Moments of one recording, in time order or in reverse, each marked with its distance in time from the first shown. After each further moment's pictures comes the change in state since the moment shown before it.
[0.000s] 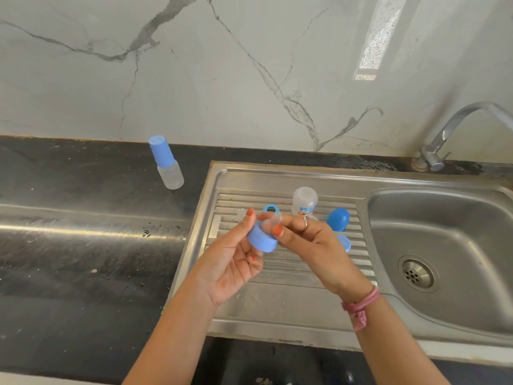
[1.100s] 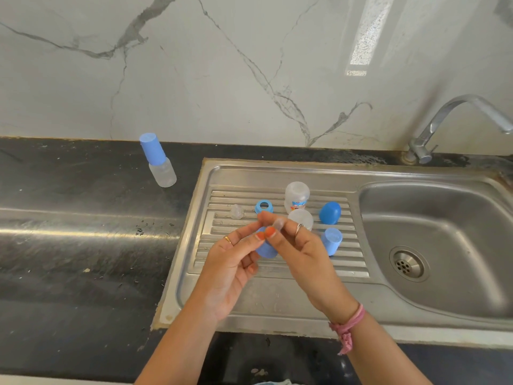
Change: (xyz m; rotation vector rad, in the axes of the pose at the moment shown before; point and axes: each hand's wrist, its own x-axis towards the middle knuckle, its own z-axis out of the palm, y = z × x) left_hand -0.005 -0.029 -0.003 0.177 0.066 0.178; right_hand -0.021 0.013 0.019 -0.033 0.223 0.024
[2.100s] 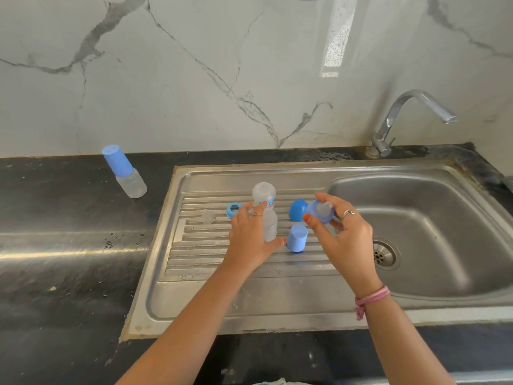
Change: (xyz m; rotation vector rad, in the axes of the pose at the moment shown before) left_hand 0.094 -0.059 0.057 1.427 0.050 0.438; right_hand -0.012 -0.002 -0.123 -0.637 0.475 -0.388
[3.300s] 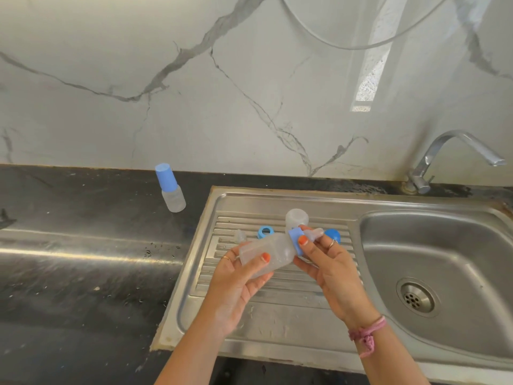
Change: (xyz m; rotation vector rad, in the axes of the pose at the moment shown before) left_hand -0.079 -0.014 -0.081 -1.504 0.060 -0.379; right_hand -0.004 -0.048 0.055 0.807 -0.373 0.564
